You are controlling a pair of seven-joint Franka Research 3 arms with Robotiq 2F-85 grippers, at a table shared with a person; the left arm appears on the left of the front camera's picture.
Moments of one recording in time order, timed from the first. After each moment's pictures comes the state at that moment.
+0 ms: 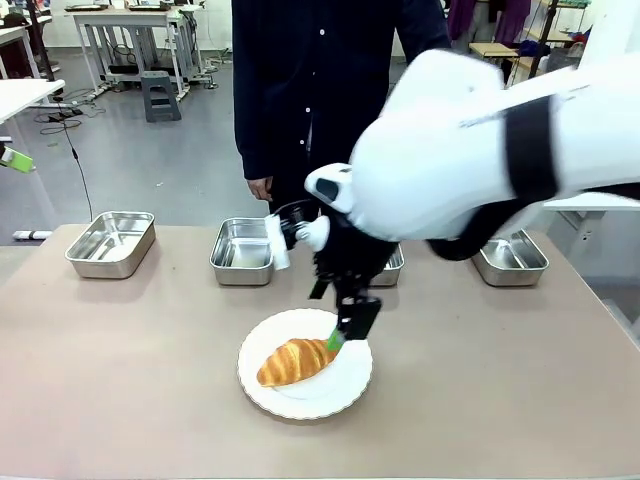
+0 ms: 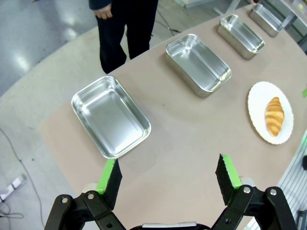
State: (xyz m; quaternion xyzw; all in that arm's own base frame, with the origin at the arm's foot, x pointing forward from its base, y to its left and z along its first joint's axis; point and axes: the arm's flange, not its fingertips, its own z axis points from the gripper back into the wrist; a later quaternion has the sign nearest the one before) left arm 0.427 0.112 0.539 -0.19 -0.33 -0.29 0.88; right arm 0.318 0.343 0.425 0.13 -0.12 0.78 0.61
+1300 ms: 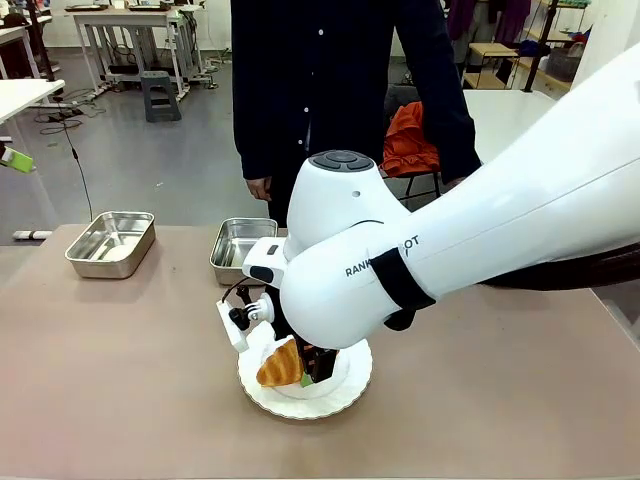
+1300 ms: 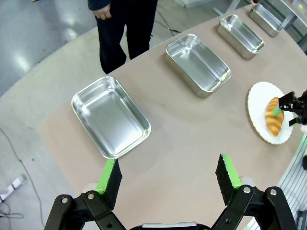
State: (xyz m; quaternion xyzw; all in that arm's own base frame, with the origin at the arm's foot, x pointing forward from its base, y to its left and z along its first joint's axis) left arm 0.427 0.111 0.539 -0.19 -0.33 -0.29 0.88; right arm 0.326 0.404 0.331 0.03 -0.08 0.85 0.52
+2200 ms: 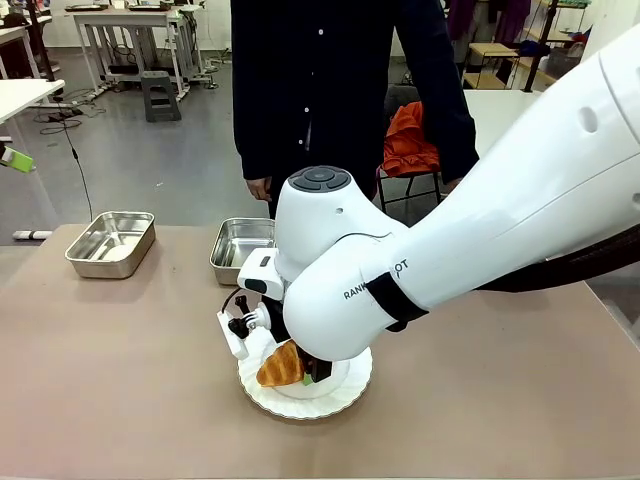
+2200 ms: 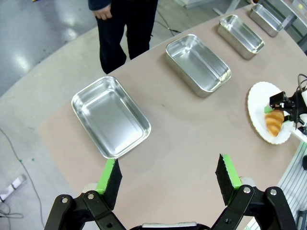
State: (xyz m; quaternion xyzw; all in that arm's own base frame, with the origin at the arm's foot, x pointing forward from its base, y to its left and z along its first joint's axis) left arm 0.427 0.111 0.539 -0.19 -0.33 -0.29 0.88; right arm 0.339 0.412 0.306 -0.01 -0.06 0.86 0.51
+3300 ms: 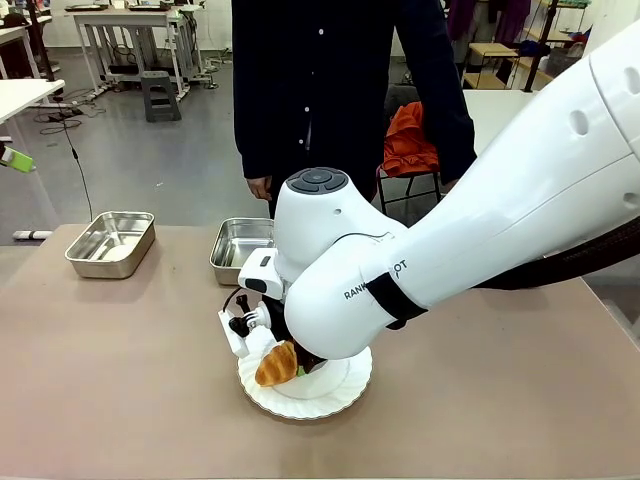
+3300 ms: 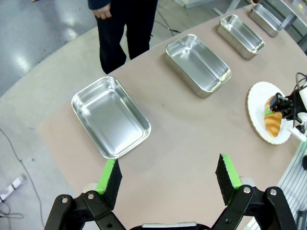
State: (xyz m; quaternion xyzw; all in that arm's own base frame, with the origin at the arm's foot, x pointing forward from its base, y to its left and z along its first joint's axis) left arm 0.427 0.111 0.539 -0.19 -0.33 -0.29 0.88; right arm 0.345 0.413 0.304 -0.01 -0.06 0.85 0.52
